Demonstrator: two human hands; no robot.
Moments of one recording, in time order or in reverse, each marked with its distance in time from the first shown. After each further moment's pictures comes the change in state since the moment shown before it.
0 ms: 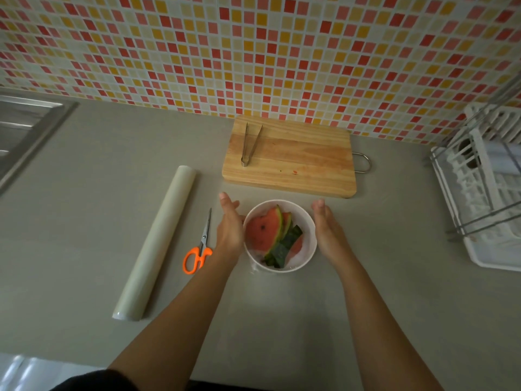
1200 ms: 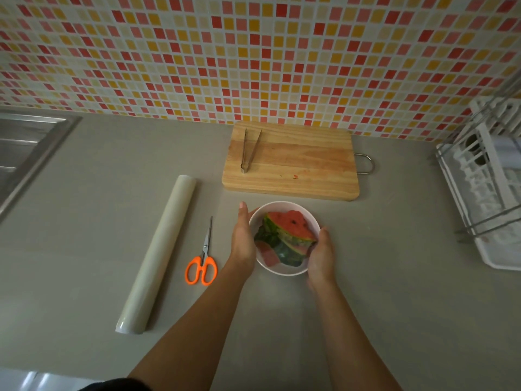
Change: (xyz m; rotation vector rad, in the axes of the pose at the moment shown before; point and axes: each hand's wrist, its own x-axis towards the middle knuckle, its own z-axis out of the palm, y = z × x) left_hand -0.006 -0.010 0.018 -0.142 -0.197 -0.001; right_hand 0.002 0.029 0.054 0.799 0.253 0.347
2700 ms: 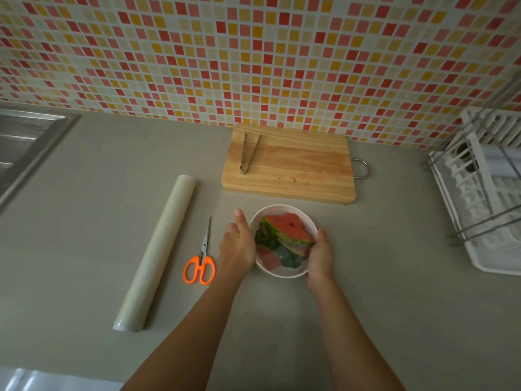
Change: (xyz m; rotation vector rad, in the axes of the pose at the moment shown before) left_hand -0.006 -0.006 -0.010 0.521 0.256 0.017; right_hand -0.001 -0.008 -0.001 -0.013 0.021 0.037
